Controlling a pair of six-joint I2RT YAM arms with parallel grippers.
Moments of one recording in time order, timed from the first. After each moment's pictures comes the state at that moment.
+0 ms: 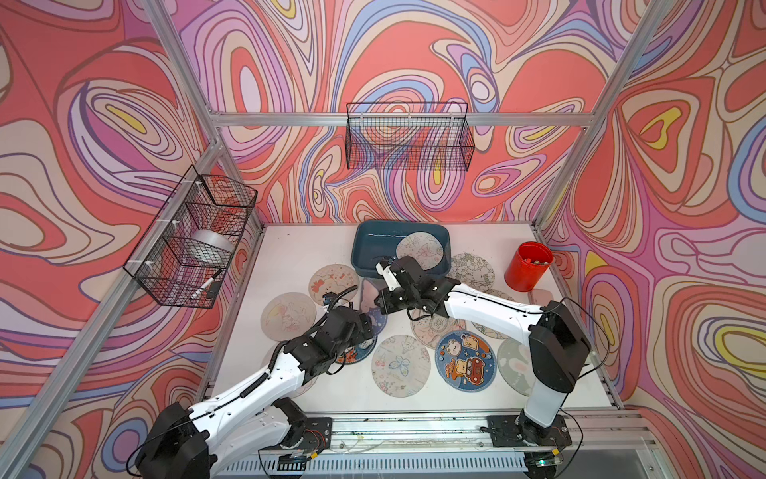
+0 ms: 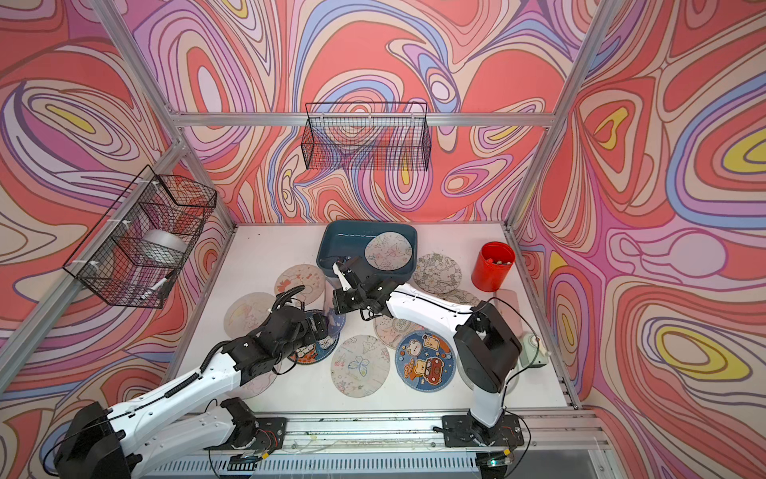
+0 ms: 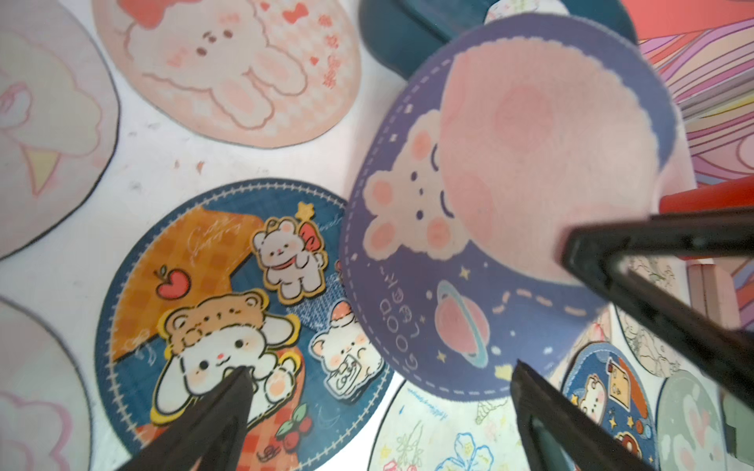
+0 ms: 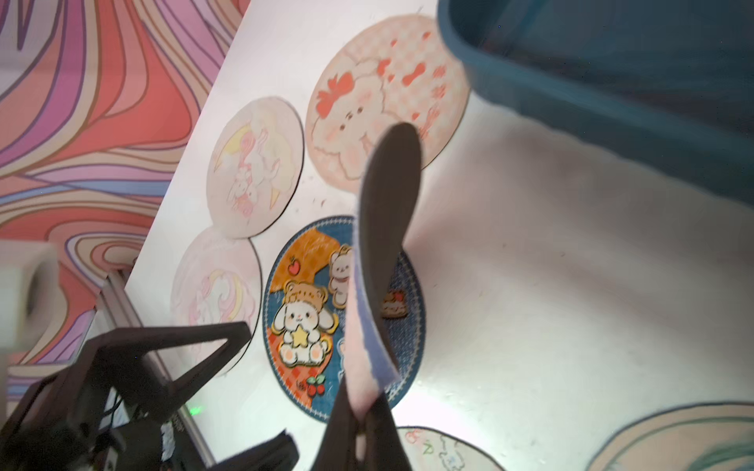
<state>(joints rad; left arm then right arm) -0.69 1.00 0.56 -0.32 -0.26 -0.89 0.80 1.79 1.38 -0.36 -0.17 0.45</state>
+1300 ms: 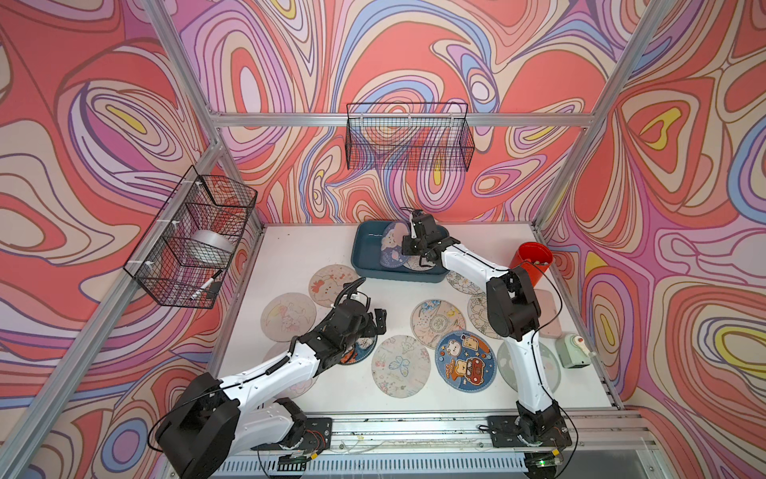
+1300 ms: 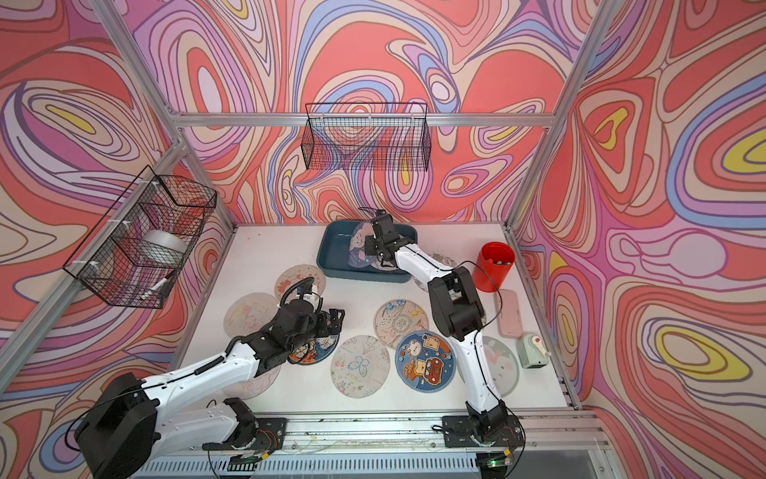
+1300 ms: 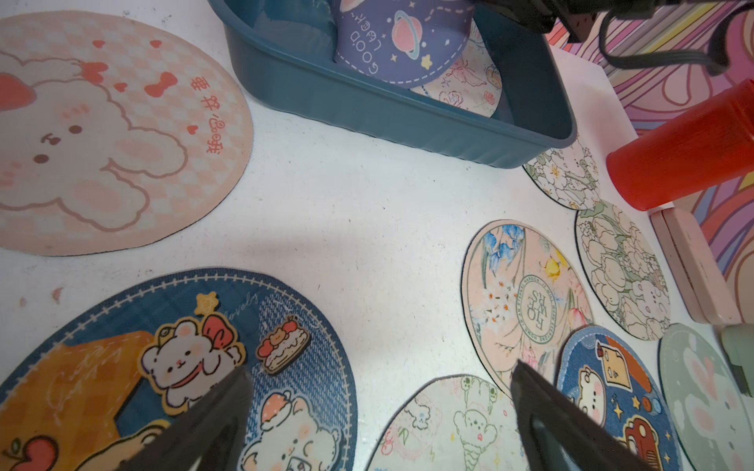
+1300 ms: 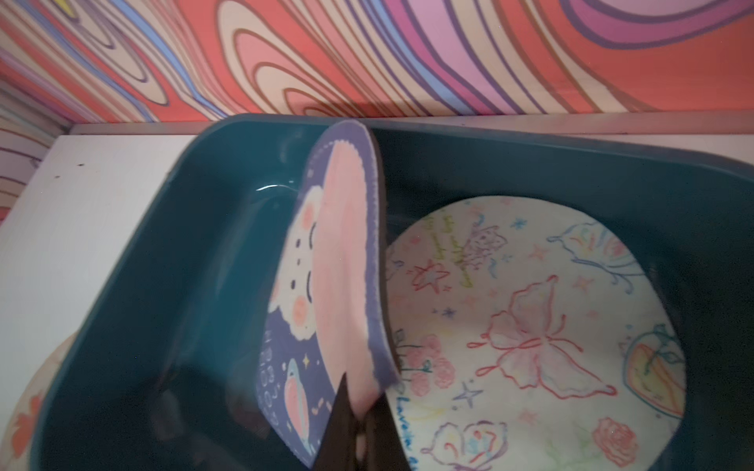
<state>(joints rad) -0.68 1.18 0.54 0.00 -0.18 -0.66 0.45 2.29 1.89 -0.28 0.04 0.33</state>
